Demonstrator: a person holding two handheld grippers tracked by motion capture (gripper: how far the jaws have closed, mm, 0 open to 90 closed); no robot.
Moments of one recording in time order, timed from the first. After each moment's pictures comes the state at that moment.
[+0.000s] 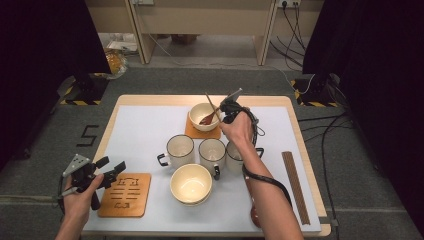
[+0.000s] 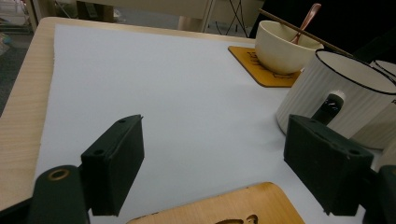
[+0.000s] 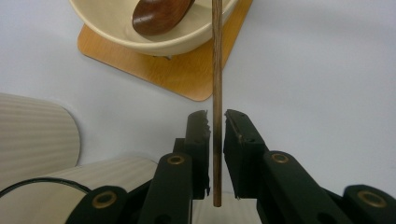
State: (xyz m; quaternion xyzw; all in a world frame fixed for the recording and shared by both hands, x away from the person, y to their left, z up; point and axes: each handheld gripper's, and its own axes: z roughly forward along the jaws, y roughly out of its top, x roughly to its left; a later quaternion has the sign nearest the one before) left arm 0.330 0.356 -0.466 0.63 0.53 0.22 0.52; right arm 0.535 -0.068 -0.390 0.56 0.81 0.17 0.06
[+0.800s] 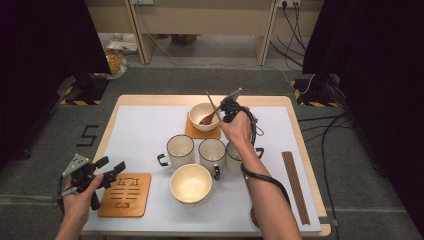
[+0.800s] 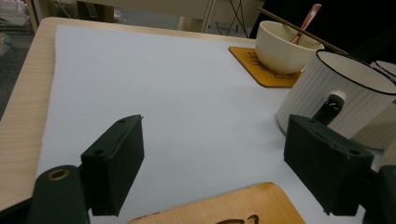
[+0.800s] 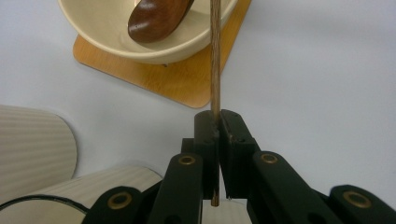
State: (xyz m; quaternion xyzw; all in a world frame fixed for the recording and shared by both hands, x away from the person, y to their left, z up) left arm 0.330 0.357 -0.466 0.63 0.53 0.22 0.52; right arm 0.540 -0.066 -0.392 0.56 0.81 0.17 0.07
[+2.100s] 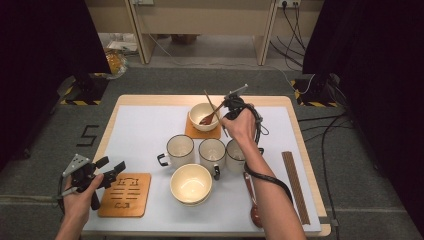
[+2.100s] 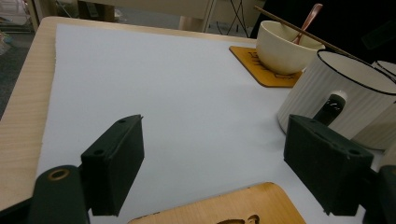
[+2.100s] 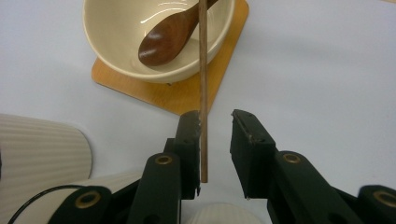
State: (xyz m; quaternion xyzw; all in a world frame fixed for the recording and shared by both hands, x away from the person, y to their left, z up) left arm 0.330 0.357 -0.466 0.63 0.53 0.22 0.52; right arm 0.532 -0.076 -0.372 0.57 0.79 0.21 0.08
